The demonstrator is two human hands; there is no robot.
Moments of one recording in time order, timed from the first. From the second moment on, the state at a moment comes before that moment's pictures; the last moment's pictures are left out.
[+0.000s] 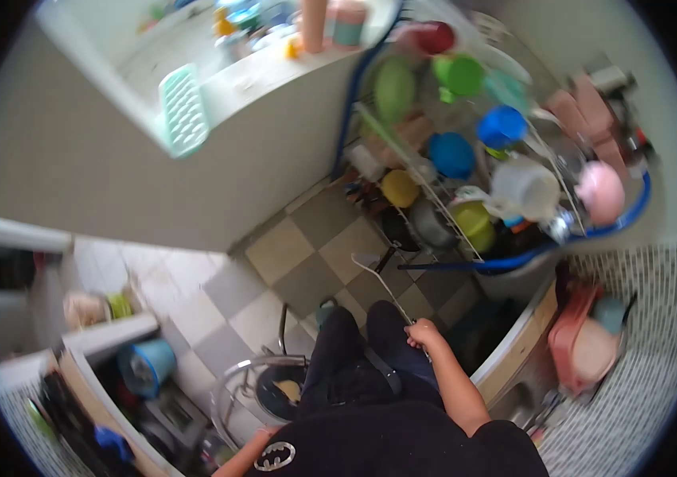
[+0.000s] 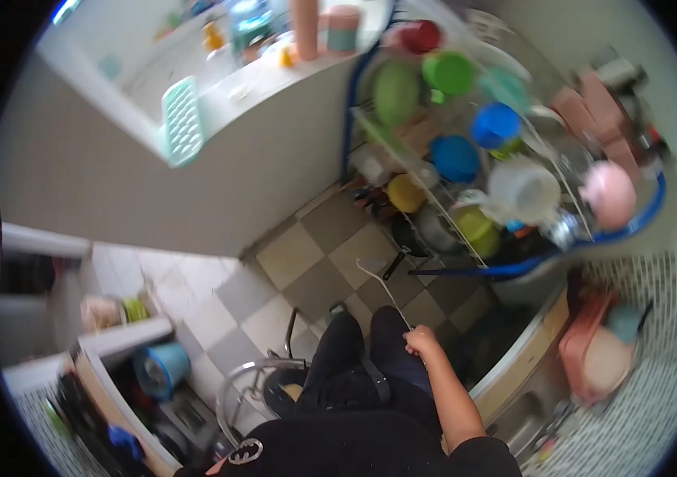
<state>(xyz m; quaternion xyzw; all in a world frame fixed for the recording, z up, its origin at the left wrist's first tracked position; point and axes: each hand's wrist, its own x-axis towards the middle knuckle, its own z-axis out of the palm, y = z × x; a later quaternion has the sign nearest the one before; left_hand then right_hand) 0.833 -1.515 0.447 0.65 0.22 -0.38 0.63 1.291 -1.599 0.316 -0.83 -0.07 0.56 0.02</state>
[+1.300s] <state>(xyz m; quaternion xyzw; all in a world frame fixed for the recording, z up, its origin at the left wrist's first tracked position) 0.920 -1.604 0.449 -0.14 0.52 0.52 0.66 0.886 -1.169 0.310 -0.50 -0.55 0.56 -0.37</state>
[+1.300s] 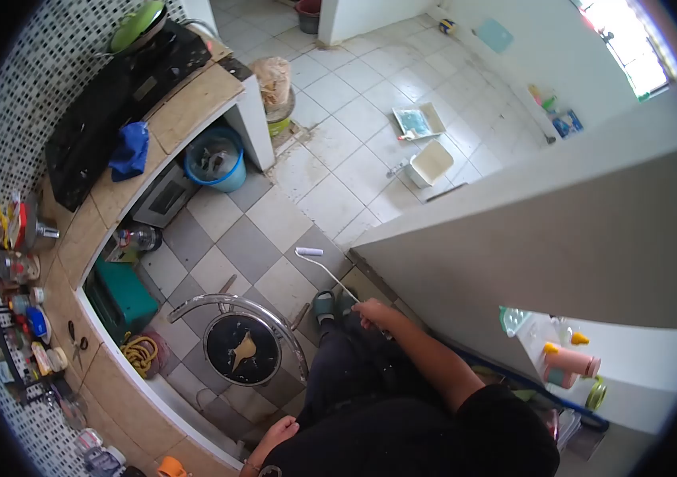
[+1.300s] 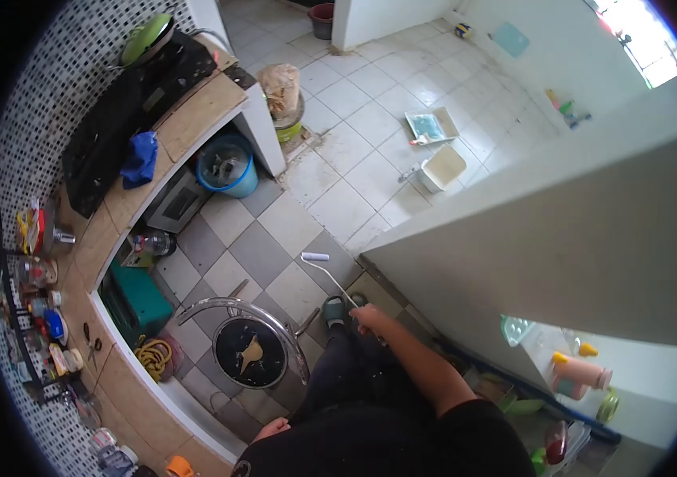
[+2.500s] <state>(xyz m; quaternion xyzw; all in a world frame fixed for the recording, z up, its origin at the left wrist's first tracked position) 0.254 -1.017 0.423 0.29 0.64 0.30 0.65 0.571 -0.809 0.242 -0.76 -0.28 0.59 -0.09</state>
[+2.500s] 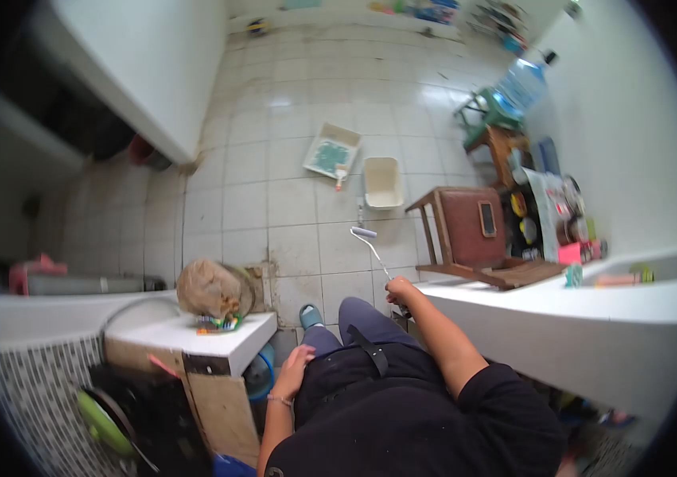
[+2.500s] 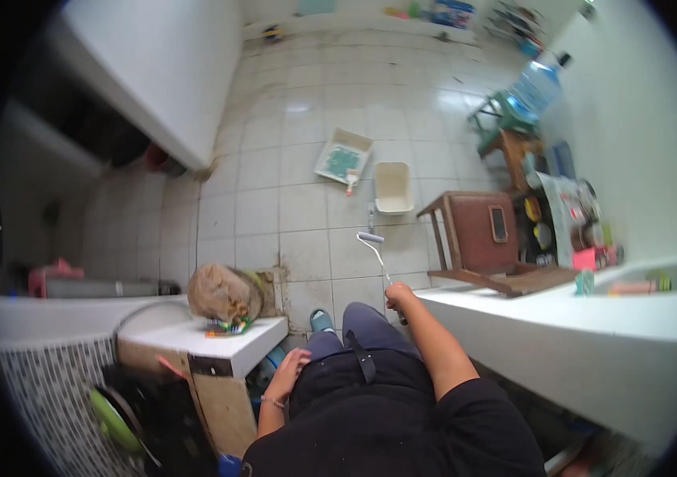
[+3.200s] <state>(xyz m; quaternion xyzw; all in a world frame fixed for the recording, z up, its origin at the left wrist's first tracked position) 0.408 -0.673 0.304 0.68 0.53 -0.10 0.49 0.636 -0.708 0.244 -0.70 -0.39 0.57 -0.18</state>
